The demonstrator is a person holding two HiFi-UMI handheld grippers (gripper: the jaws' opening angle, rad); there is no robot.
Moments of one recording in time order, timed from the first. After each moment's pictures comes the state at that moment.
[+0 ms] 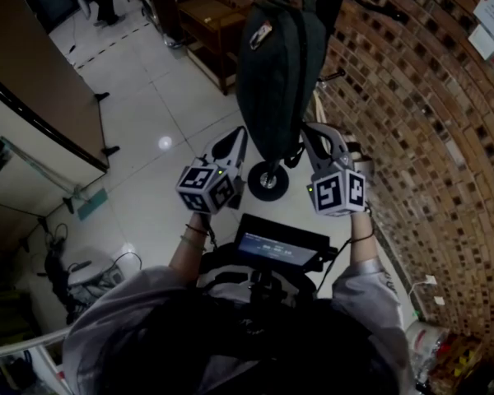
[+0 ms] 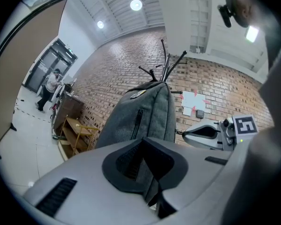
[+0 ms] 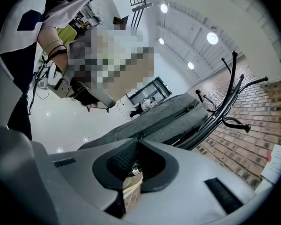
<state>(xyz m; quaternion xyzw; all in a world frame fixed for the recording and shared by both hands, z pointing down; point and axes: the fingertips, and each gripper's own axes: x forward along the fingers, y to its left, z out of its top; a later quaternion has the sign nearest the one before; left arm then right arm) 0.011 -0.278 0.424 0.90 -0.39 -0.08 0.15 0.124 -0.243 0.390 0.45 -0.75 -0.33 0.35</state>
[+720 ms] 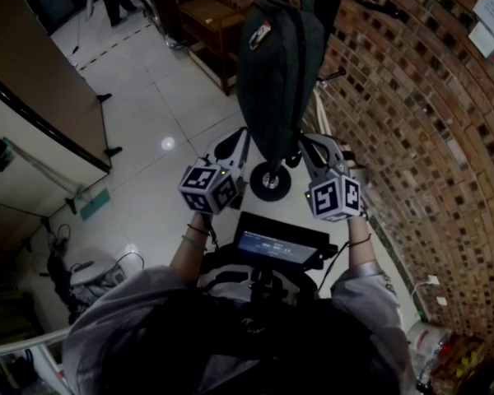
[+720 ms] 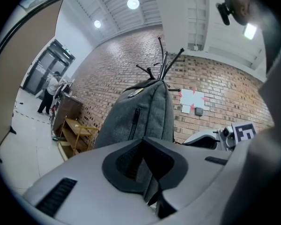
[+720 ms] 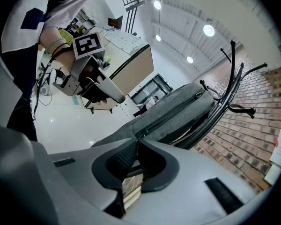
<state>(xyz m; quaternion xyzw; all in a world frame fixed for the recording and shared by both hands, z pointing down) 0.018 -0.274 0.422 0.91 -0.39 -0.07 0.14 0.125 -0.234 0.425 0.45 -0.77 -0.29 0.34</state>
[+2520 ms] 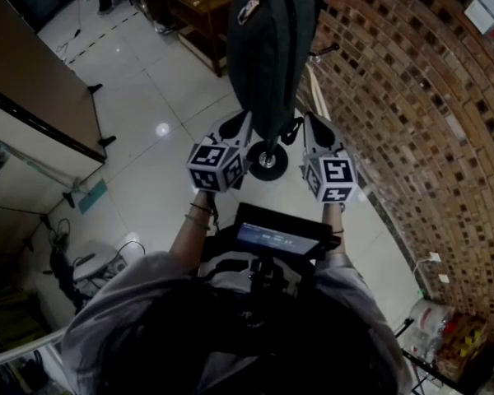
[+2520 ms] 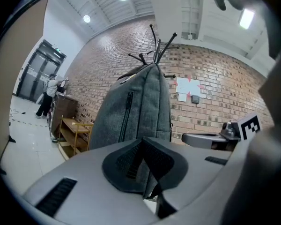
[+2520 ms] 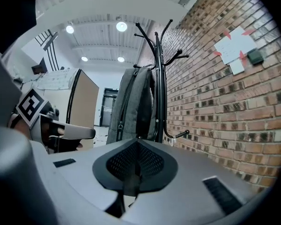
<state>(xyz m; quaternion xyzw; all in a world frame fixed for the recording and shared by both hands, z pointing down) 0.042 -0.277 0.453 0.92 -0.37 0.00 0.12 0.169 -0.237 0.437 0.64 -0.77 0.01 0.05</state>
